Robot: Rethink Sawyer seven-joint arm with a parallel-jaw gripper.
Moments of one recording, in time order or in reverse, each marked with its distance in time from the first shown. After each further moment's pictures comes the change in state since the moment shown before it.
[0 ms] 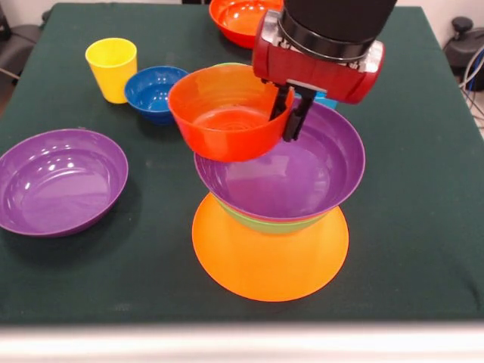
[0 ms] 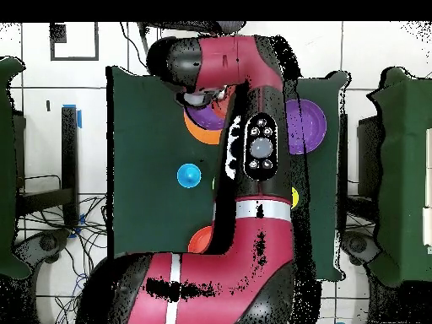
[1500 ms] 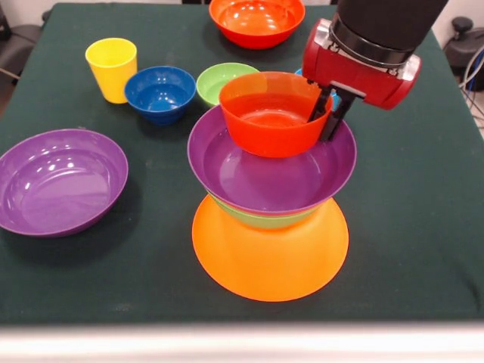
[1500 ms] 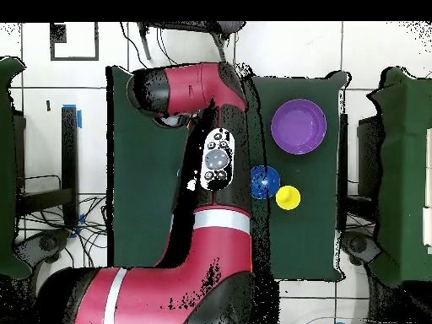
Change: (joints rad) arm 0.133 0.003 -0.183 0.141 0.115 -0.193 0.167
